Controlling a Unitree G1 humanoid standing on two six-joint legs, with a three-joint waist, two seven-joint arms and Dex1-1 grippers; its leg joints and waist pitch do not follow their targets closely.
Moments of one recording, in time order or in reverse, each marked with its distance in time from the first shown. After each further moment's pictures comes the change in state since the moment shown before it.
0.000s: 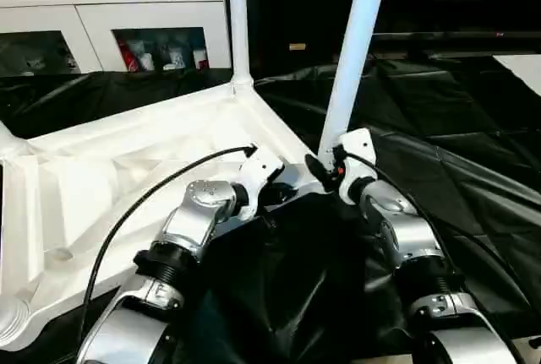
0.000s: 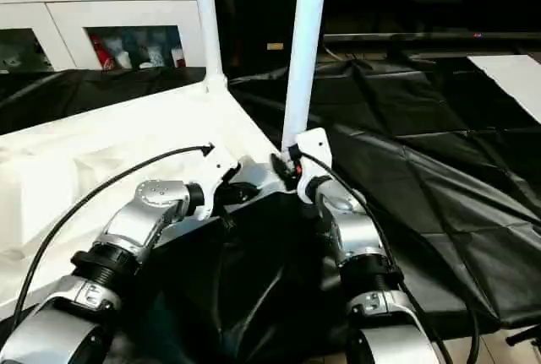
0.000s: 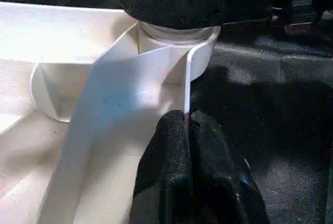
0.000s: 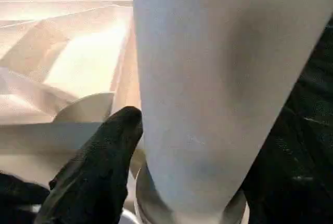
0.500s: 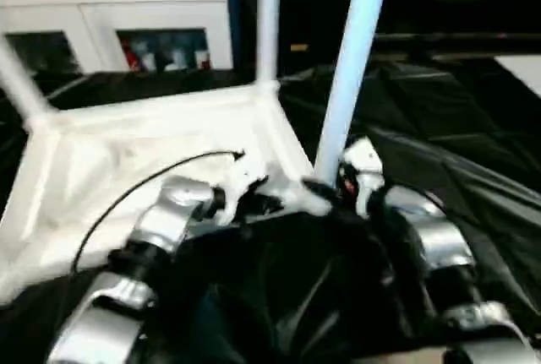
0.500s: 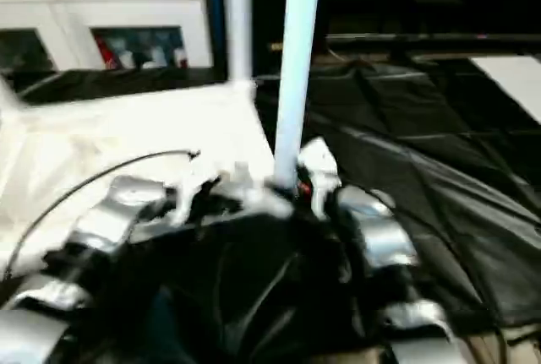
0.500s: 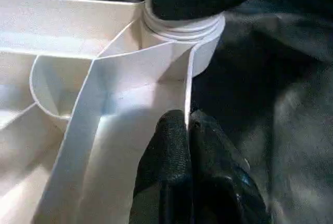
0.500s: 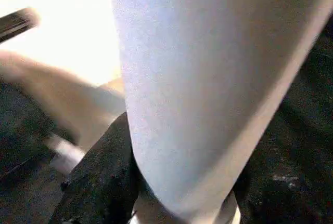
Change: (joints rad) left arm -0.001 0.075 -0.015 0.009 -0.023 -0.027 -0.135; right arm 0.032 -0.088 0.048 -0.047 0.042 0.031 0.200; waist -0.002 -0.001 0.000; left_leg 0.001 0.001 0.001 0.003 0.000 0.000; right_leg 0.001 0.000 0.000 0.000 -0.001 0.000
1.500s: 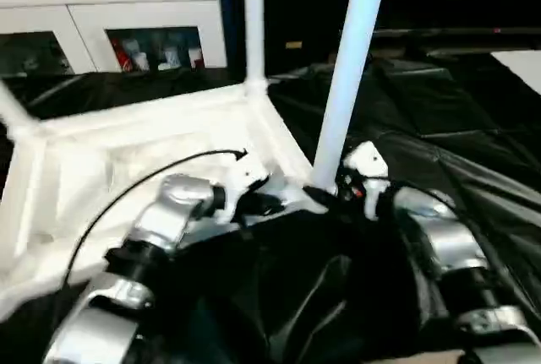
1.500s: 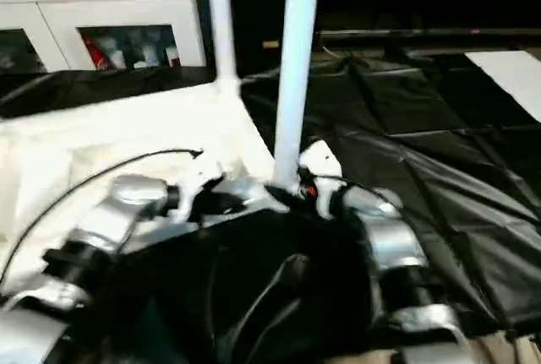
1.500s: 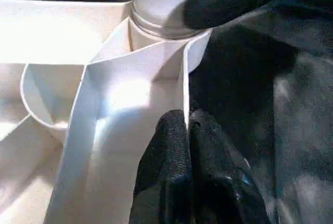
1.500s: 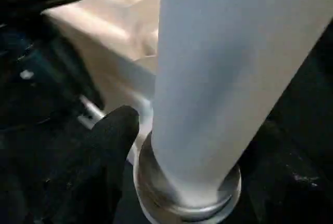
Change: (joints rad) left arm 0.003 0.081 -0.037 -0.039 -0.002 -0.031 -0.168; right arm 0.047 -0.143 0.078 -0.097 0.005 -0.053 0.308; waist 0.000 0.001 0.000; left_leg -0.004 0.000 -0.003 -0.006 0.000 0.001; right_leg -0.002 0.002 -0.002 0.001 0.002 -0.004
